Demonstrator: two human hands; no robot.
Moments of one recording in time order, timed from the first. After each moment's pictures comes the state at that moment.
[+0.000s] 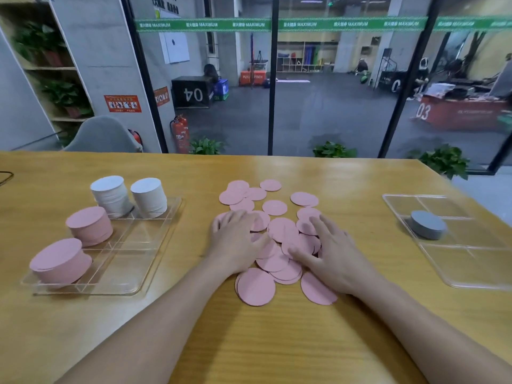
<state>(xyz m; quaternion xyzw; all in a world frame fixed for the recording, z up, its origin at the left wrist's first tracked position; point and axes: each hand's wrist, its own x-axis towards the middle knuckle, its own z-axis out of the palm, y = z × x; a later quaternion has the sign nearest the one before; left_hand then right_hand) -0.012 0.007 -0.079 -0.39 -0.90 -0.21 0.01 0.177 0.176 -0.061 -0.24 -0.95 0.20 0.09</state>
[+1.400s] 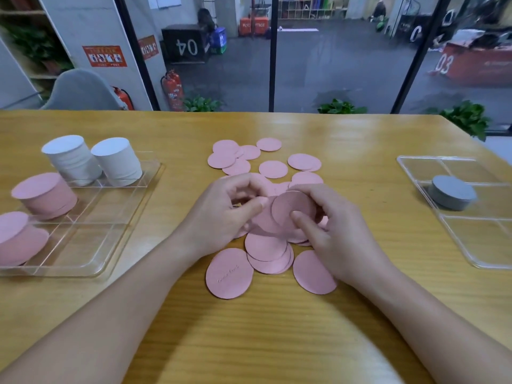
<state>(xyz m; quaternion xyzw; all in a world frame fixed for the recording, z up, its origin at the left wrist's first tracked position) 0.009 -0.006 -0.048 -0.43 -0.71 -0.54 -0.16 0.178 0.172 -0.064 -0.09 -0.89 0.36 0.28</state>
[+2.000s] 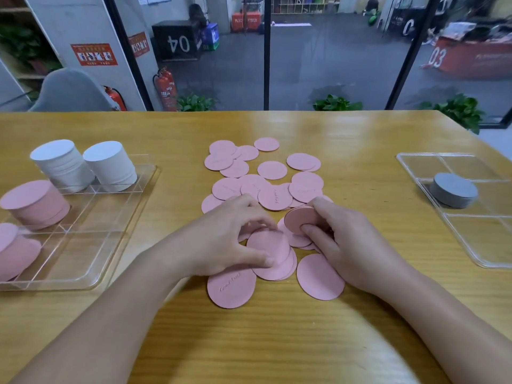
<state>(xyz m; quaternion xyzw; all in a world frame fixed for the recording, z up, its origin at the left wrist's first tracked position) 0.009 -0.021 -0.037 -0.52 -0.79 -0.24 -0.22 0.188 0.189 -0.070 -0.10 -0.94 0.28 0.17</state>
